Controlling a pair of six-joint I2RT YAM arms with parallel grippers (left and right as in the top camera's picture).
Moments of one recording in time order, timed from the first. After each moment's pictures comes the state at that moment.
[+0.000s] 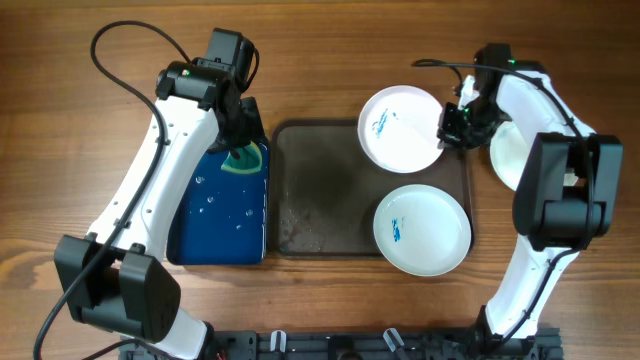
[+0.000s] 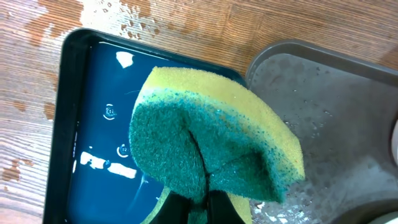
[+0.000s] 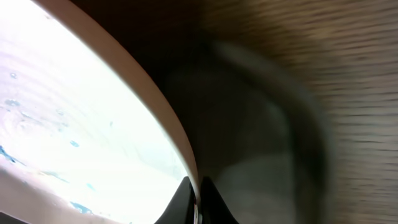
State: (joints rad) left arm -0.27 1.73 1.56 -1.19 -0.11 -0.51; right arm -0.02 2.14 1.55 -1.00 -0.27 0.22
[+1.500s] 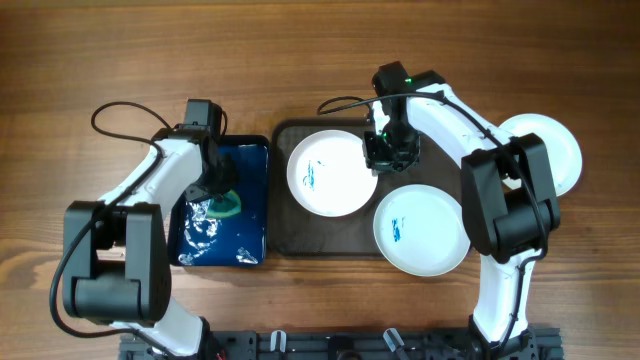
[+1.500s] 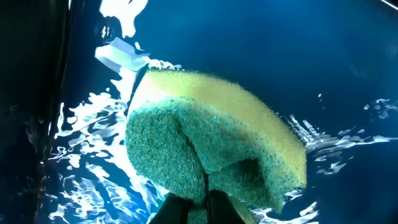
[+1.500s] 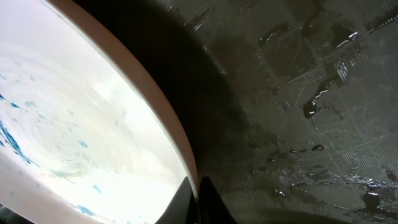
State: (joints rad) left arm -0.08 1.78 1.02 -0.72 -0.06 -0.47; right arm 0.35 2.14 1.54 -1.06 -0.27 0.24
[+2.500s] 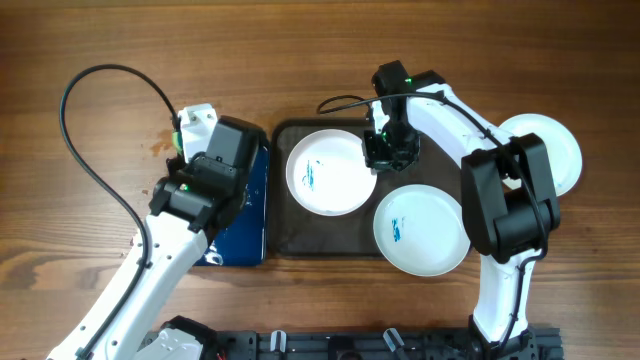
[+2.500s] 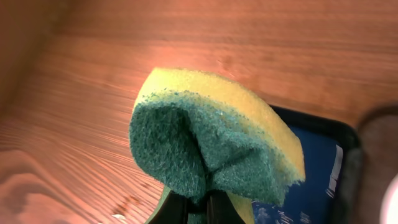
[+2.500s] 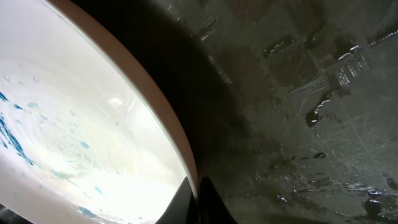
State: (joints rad) left arm -0.41 1.25 0.99 -0.80 -0.72 -0.47; right arm 0.35 2.14 1.54 -1.04 -0.28 0.24
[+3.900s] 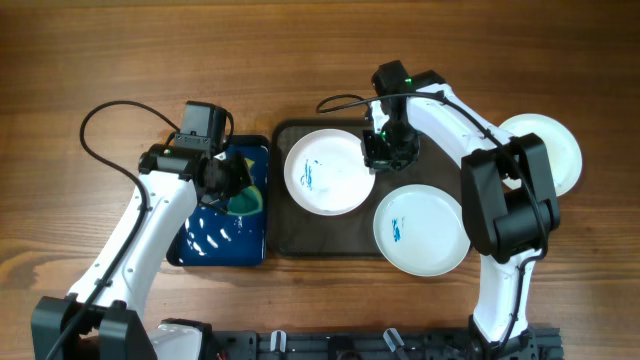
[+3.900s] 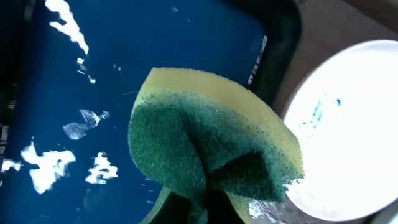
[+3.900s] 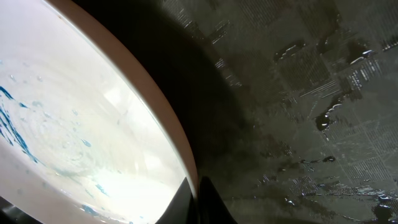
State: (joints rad) left arm -0.17 1.45 0.99 -0.83 0.08 -0.53; right arm 0.35 2.14 1.54 -1.03 -0.30 0.24
